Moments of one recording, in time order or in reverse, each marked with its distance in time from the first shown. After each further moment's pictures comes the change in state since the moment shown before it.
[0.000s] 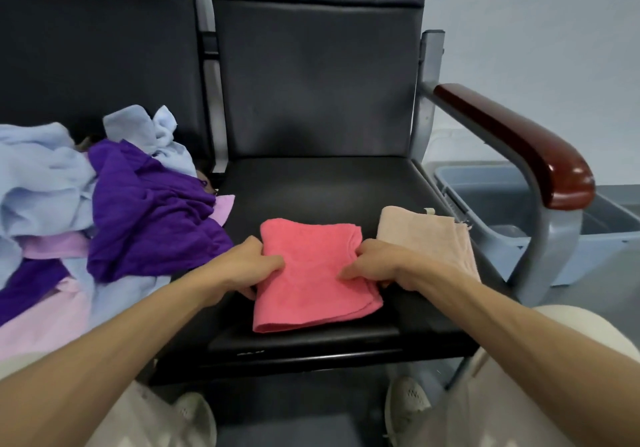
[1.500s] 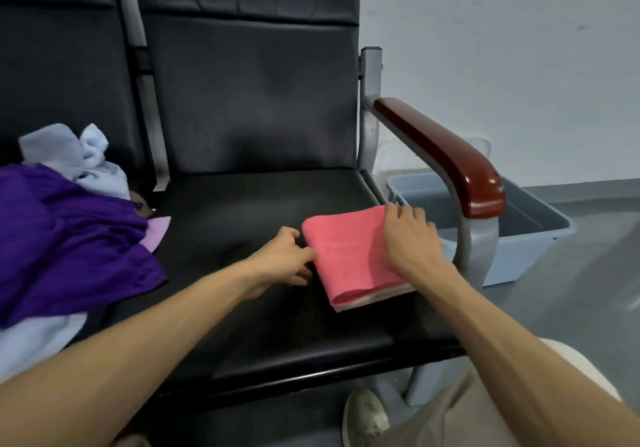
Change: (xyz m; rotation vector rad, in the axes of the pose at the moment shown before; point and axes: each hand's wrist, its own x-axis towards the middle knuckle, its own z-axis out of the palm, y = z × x) left_hand 0.030 0.106 0.076 -0.387 -0.152 0.212; right_hand -0.025 0.070 -0.085 -0.657 0.690 0.054
